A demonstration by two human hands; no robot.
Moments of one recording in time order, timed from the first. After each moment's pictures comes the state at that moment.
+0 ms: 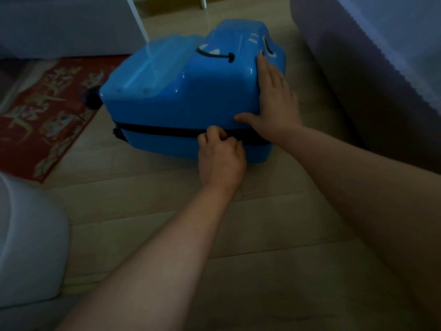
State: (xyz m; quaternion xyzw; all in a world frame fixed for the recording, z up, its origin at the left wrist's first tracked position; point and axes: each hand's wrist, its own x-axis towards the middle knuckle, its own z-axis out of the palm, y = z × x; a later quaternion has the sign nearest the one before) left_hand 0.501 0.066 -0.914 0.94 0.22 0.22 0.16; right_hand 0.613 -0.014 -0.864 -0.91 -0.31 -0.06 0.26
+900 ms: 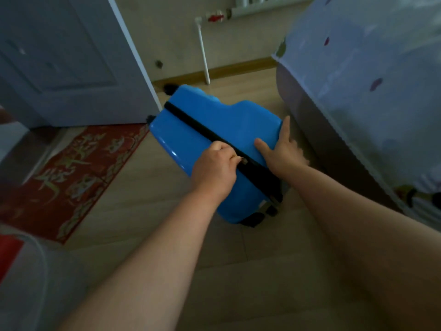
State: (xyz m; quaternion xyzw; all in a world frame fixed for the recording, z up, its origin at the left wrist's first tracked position) left_hand 0.554 0.106 -0.766 0.95 0.13 0.19 0.19; right_hand 0.650 -0.018 -0.773 -0.94 -0.07 0.10 0.32
